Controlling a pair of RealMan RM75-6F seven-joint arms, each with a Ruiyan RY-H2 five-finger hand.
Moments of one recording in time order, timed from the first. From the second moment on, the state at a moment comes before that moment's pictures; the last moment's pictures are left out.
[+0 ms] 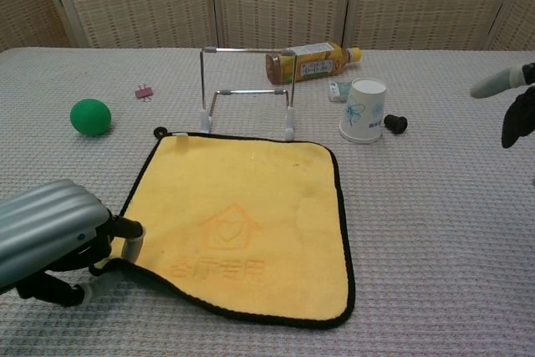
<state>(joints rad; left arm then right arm) -0.39 -1.53 0.10 -1.54 1.71 1.17 0.38 0.28 -1.19 -0.02 -1.65 -1.87 1.33 0.05</state>
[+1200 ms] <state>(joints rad) -0.39 -1.54 0.12 -1.53 1.71 1.19 0.38 0.61 -1.52 -0.05 -1.59 -1.78 0.86 -0.14</state>
